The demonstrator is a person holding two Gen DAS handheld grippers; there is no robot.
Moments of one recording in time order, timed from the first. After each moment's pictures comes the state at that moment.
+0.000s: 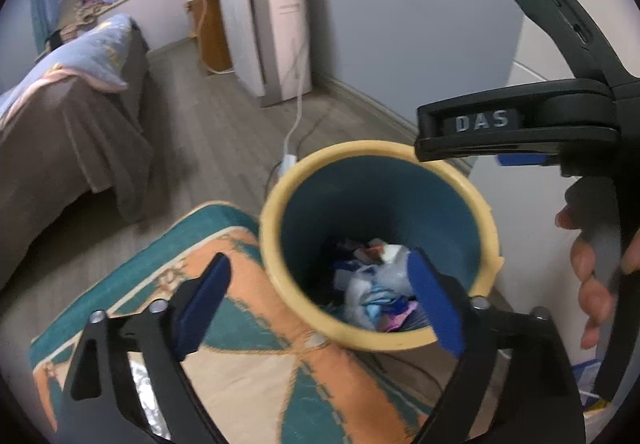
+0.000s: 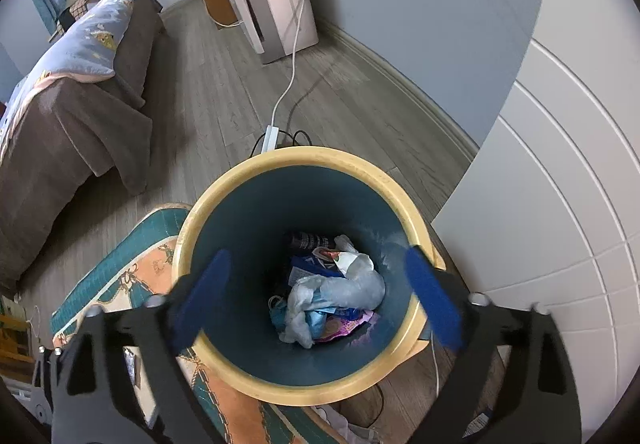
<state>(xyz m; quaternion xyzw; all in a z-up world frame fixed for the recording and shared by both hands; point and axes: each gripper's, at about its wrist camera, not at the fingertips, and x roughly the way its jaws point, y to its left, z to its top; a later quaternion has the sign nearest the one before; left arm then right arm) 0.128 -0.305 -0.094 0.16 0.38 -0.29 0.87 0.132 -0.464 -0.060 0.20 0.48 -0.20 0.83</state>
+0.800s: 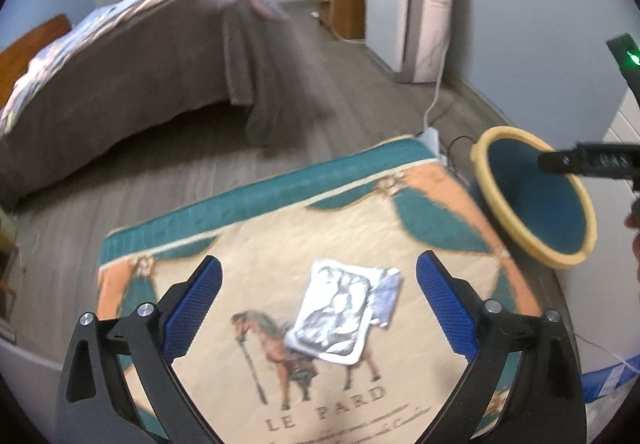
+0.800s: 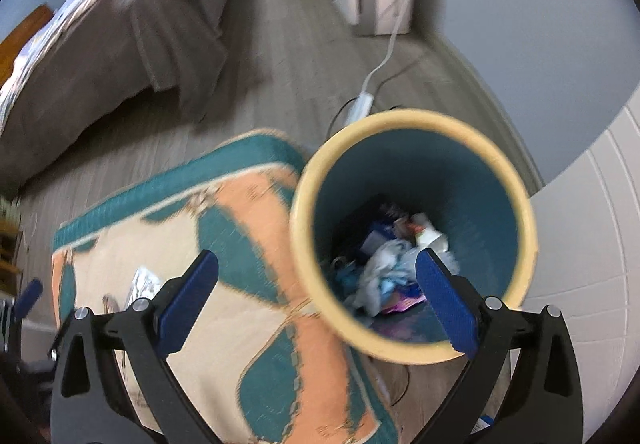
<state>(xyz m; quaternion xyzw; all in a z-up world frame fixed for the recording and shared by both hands) 0.145 -0.091 -0.092 0.09 0.42 -0.12 0.89 0.157 -0.327 -0.067 0.10 0.53 -0.08 0.84</state>
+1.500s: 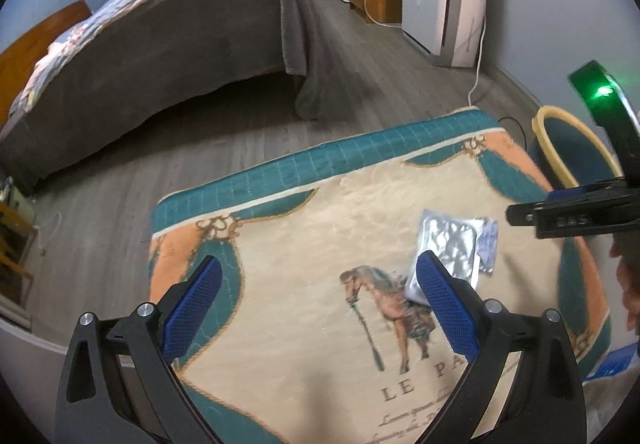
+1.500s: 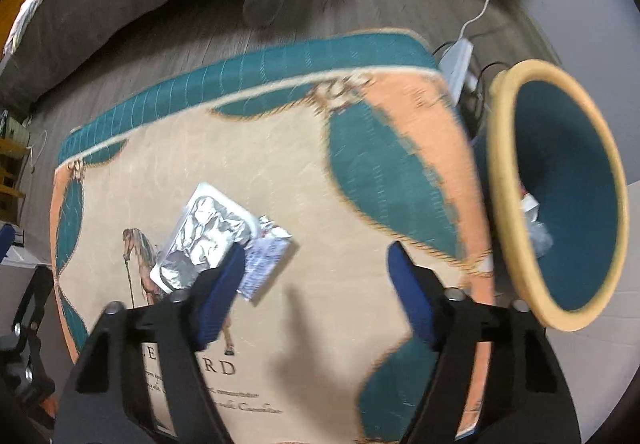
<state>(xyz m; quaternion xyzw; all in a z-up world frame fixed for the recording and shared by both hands) 0.144 0.000 -0.113 0.11 0.44 -0.09 0.89 0.185 -0.193 -0.145 0.06 0.63 -0.01 0.78</state>
